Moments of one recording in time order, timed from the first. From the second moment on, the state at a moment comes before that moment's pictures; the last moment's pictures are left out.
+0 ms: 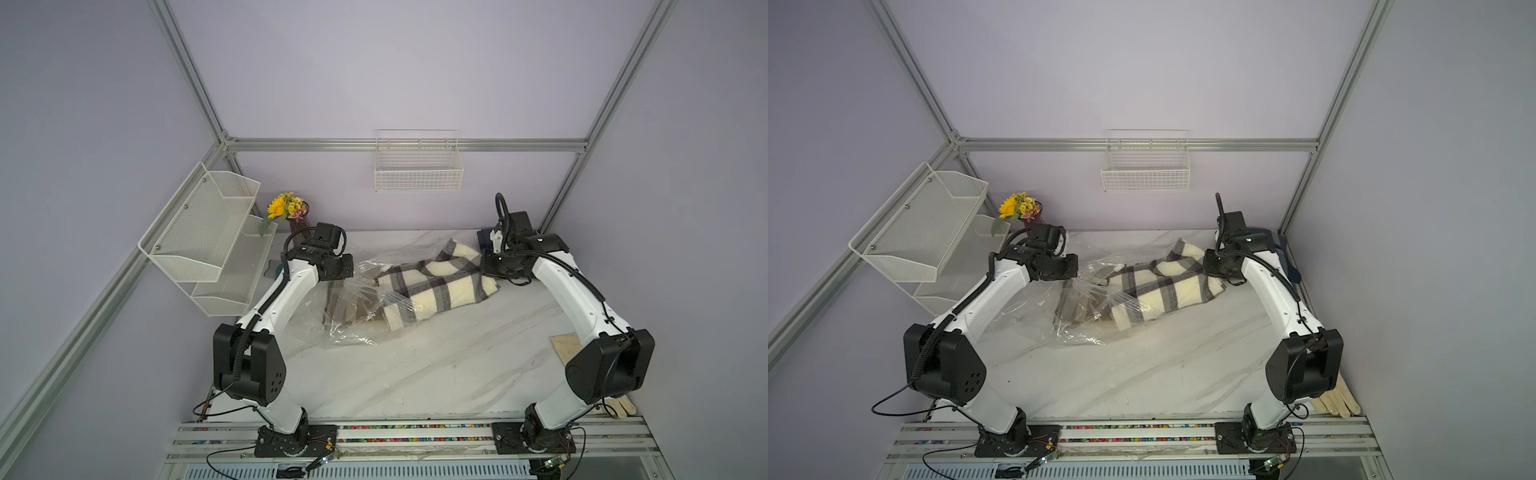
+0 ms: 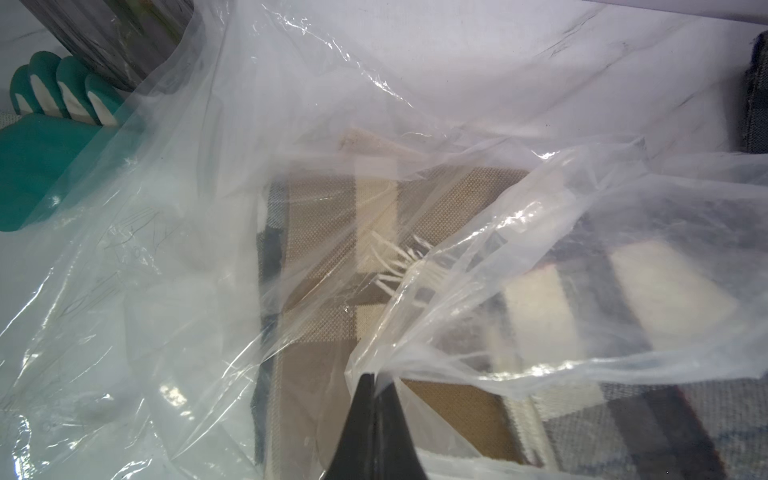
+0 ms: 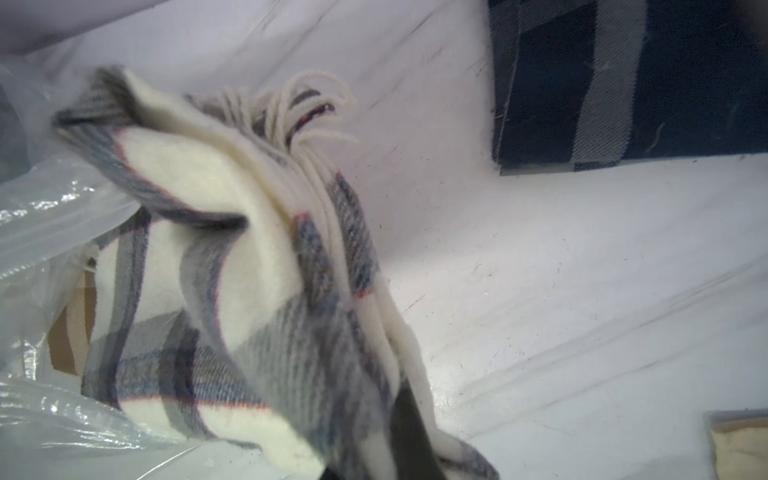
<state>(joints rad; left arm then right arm) -0.22 1.64 1.48 -0.80 -0.02 -0.29 0.13 1.61 1.61 -1.02 -0.08 0.32</state>
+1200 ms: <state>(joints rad) -0.22 1.64 1.47 -0.80 0.03 -0.29 -0.12 1.65 1.58 -0.60 -0.03 0.61</state>
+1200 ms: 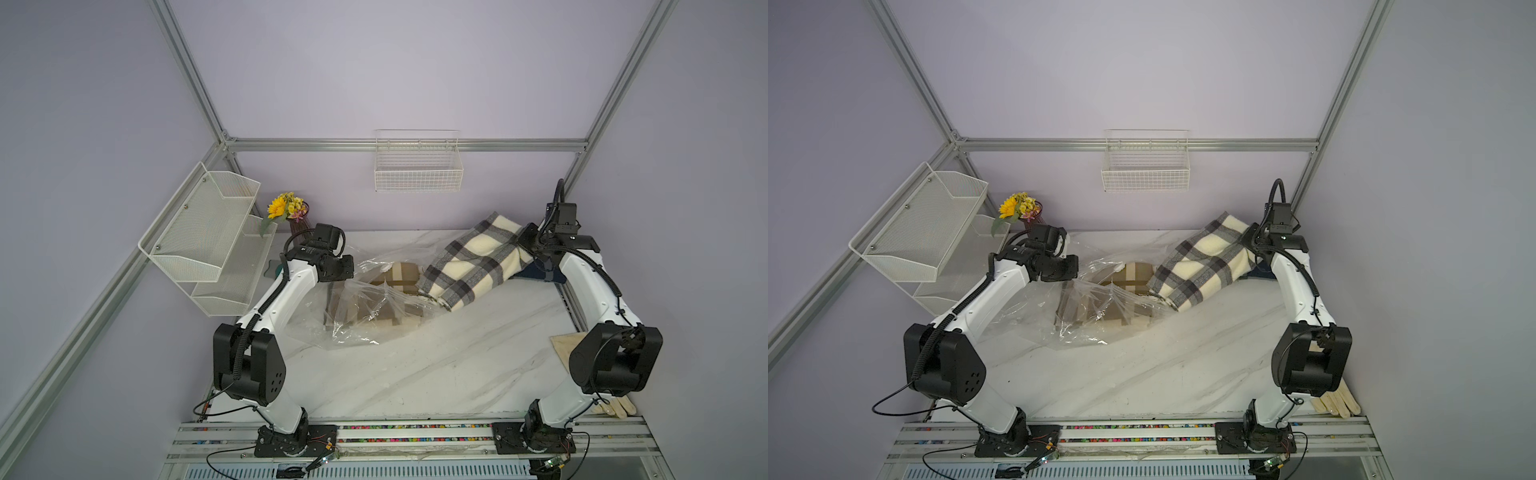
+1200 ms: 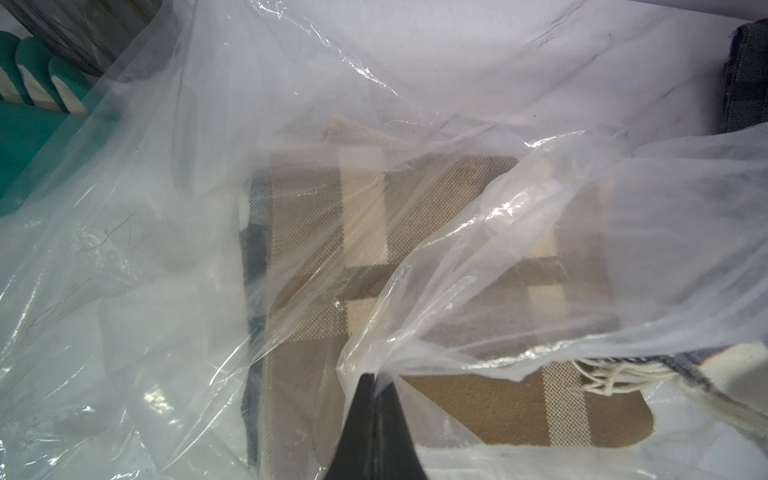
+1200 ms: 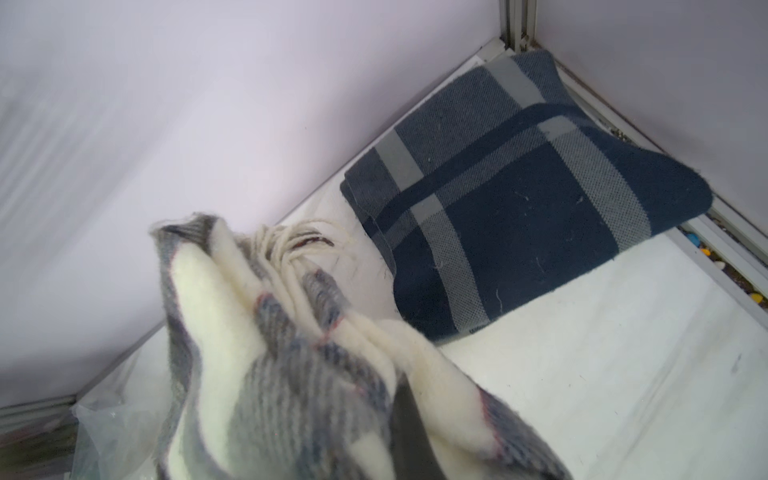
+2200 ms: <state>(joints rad) -0.21 1.64 1.47 -0.81 0.02 -0.30 -0.12 1.65 1.38 -0.03 -0.20 0.98</state>
